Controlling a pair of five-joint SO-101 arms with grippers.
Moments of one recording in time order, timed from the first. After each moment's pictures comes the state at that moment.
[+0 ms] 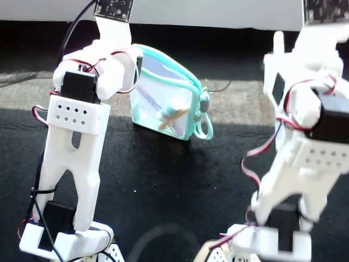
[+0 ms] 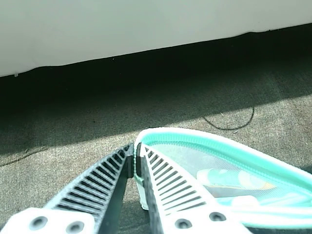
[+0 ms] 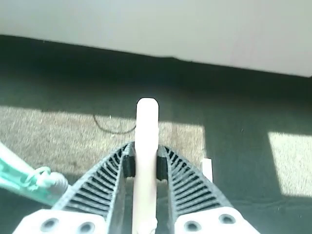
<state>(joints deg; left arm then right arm) 9.2 -7.3 -15.0 71.7 0.0 1.0 -10.6 -46.5 100.6 10.6</state>
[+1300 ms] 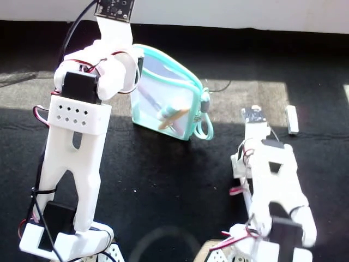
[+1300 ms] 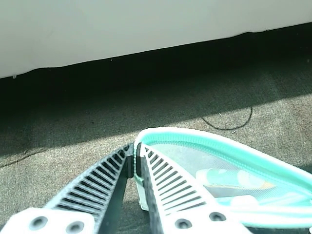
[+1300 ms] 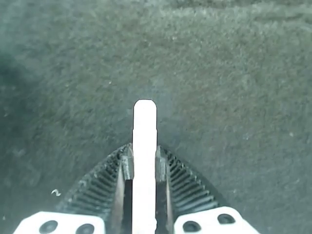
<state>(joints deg) 10.2 -7.2 -15.1 71.6 0.0 5.4 -11.8 49.3 50.6 16.7</state>
